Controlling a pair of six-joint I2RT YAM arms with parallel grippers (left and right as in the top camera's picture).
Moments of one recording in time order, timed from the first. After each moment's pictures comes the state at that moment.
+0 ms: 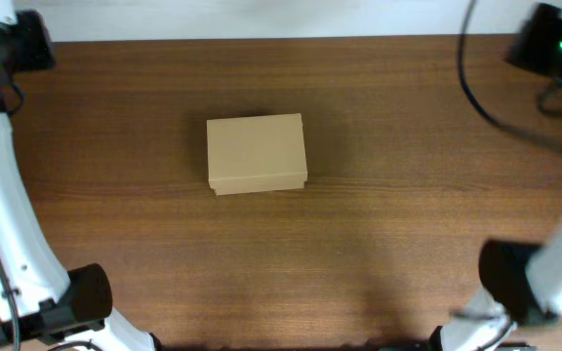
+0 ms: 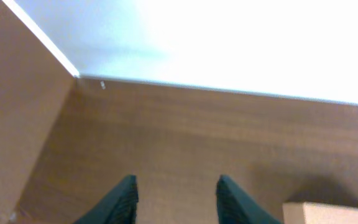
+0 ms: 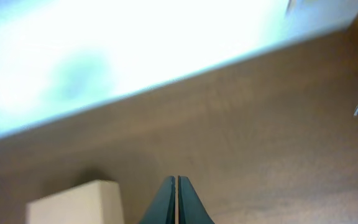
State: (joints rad) left arm 0.25 1.84 2.48 -1.27 0.01 0.11; right arm -0.12 1.91 2.97 -1.69 -0.09 0.24
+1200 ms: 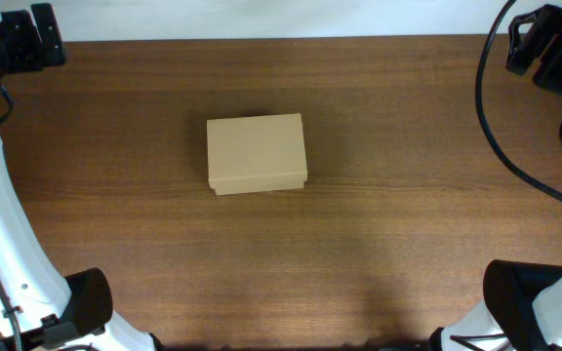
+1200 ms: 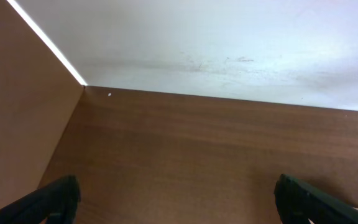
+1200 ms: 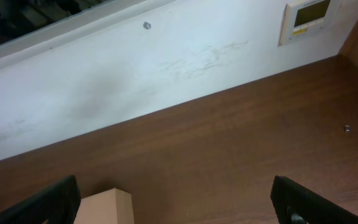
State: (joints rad) left arm 0.25 1.82 2.55 -1.32 0.01 0.11; right arm -0.12 1.82 2.98 -1.69 -0.09 0.25
